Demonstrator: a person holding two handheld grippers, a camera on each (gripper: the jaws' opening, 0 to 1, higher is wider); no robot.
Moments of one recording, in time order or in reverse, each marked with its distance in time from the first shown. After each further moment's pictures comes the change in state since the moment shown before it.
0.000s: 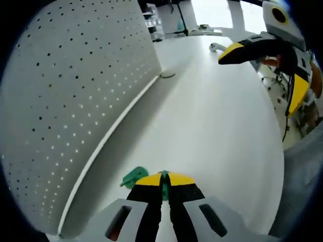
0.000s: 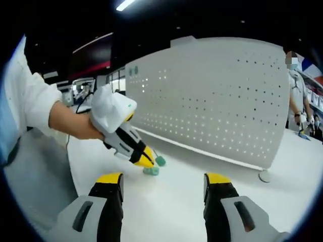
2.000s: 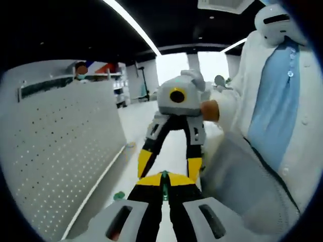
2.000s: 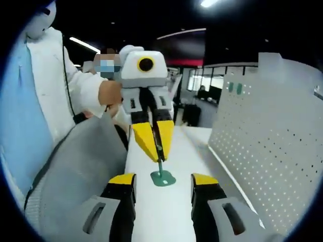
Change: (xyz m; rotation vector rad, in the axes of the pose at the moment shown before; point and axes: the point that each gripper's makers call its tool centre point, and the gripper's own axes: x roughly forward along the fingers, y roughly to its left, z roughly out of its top) left arm -0.220 -0.050 0.025 0.125 -0.523 -0.373; right arm 0.038 0.172 0.071 -0.397 0.032 0.675
